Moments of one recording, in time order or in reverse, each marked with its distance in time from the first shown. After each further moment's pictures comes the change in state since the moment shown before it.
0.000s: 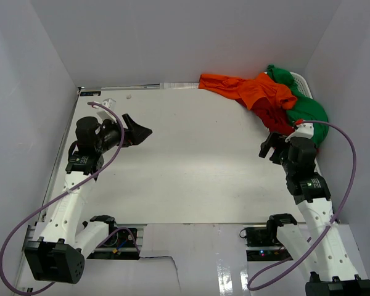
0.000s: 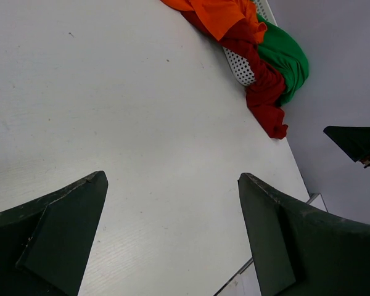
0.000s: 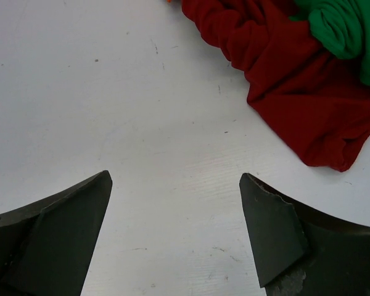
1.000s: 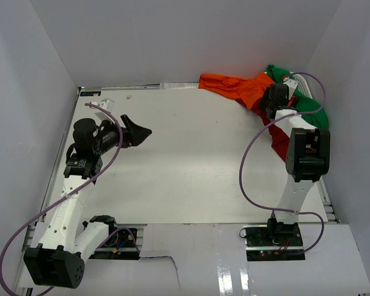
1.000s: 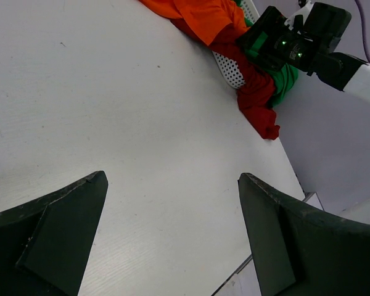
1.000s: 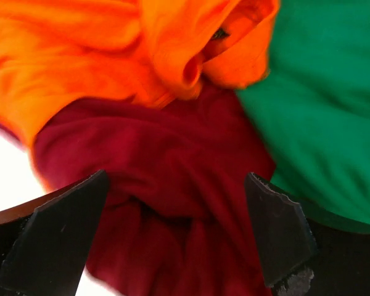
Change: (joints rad) left arm 0.000 -0.040 0.000 0.007 0.021 -0.006; right arm -0.123 1.264 0.652 0.414 0.261 0.010
